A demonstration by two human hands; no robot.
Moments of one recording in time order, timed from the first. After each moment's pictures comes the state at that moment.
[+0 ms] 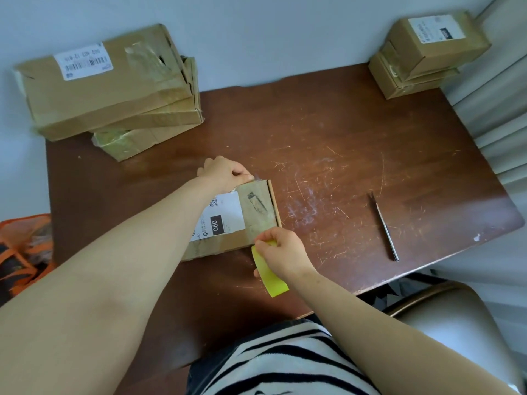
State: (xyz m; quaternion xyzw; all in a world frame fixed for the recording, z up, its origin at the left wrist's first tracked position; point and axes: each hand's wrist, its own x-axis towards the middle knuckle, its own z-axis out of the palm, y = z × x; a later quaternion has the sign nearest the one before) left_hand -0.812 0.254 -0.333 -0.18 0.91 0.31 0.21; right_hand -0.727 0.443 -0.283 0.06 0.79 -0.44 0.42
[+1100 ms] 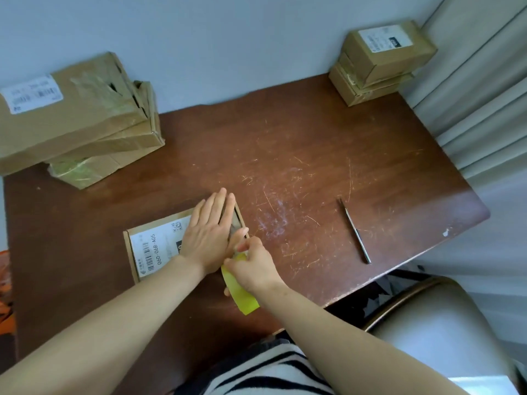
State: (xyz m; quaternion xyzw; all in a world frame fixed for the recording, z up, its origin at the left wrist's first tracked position) left_hand -0.742 0.326 -0.341 -0.01 0.99 0.05 0.10; right_hand -0.733 0.451 -0.293 0.09 0.76 -0.49 0.43
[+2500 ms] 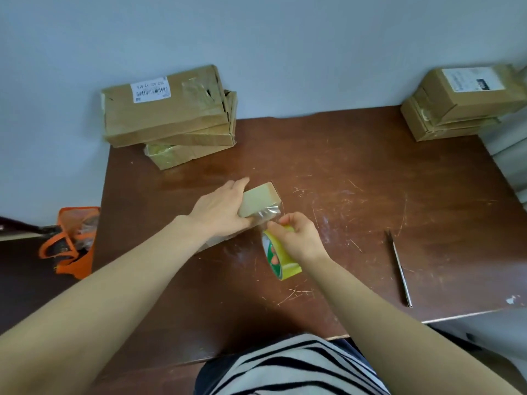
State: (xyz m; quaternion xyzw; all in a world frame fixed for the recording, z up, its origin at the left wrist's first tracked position) left_hand -0.745 0.265 -0.270 -0.13 0.97 0.16 0.14; right_hand -0.781 0.444 -0.263 0.02 0.75 -0.52 0.41
